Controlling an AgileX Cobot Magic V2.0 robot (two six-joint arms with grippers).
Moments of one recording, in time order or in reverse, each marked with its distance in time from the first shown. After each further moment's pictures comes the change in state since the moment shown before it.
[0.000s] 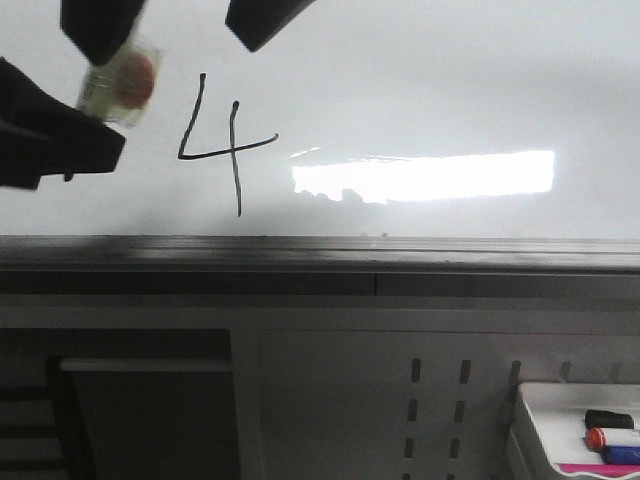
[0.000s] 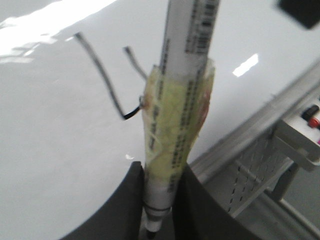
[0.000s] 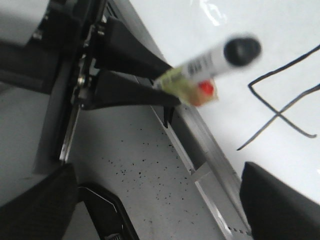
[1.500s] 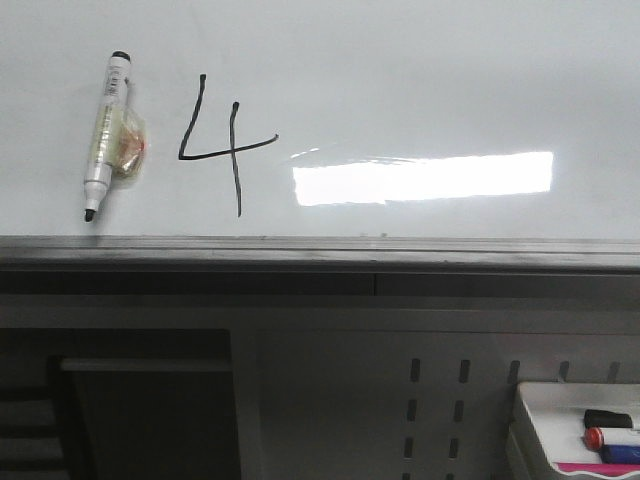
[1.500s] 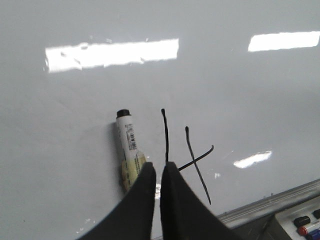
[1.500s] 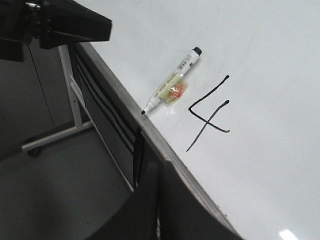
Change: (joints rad) left arm 0.039 -0.396 0.022 -0.229 0.134 -0.003; right arm -0.014 -0.566 0.458 -0.156 -0.310 0.095
